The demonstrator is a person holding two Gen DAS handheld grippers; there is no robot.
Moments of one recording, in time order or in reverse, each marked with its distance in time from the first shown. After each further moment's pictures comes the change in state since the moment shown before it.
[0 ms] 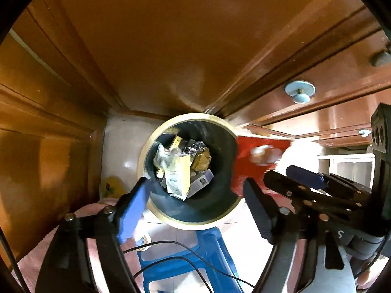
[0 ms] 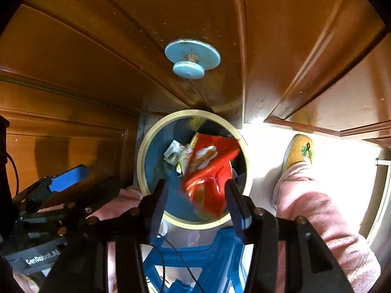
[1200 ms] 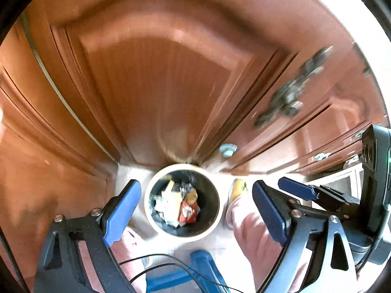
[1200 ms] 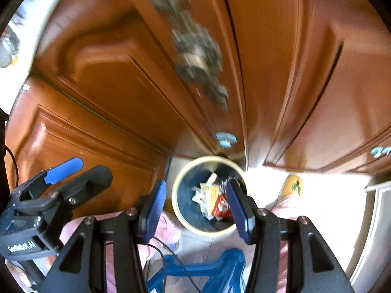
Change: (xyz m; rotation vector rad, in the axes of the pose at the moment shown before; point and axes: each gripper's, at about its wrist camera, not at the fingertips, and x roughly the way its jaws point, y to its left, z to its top) left arm -0.188 -0.045 -0.025 0.075 -0.345 -0.011; right arm -0.169 0.040 -0.037 -0.088 -0.328 0.057
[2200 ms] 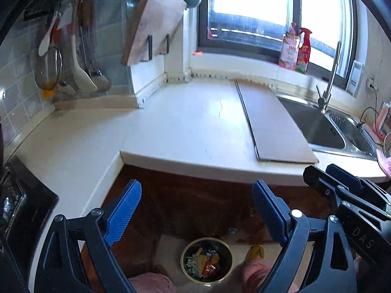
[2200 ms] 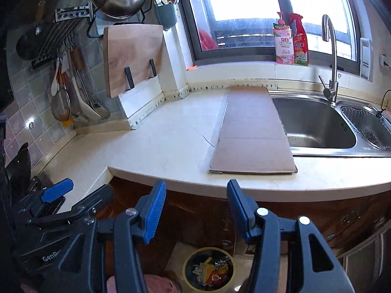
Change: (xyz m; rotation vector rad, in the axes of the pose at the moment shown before) left arm -0.270 -0.056 0.064 0.003 -0.458 0.230; right arm -0.273 0.101 0.055 -0.147 -0.531 -0.050
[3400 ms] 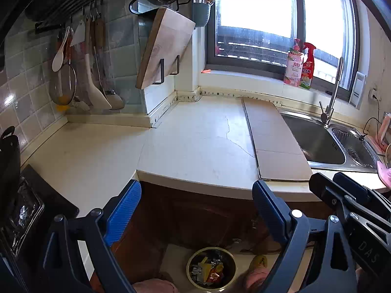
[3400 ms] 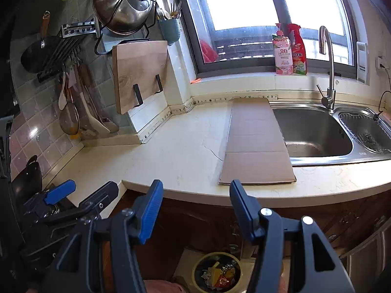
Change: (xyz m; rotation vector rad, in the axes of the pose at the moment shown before) left arm -0.035 0.008 0.023 -0.003 -0.051 0.043; right arm -0.031 0.018 0.017 0.024 -0.038 0.002
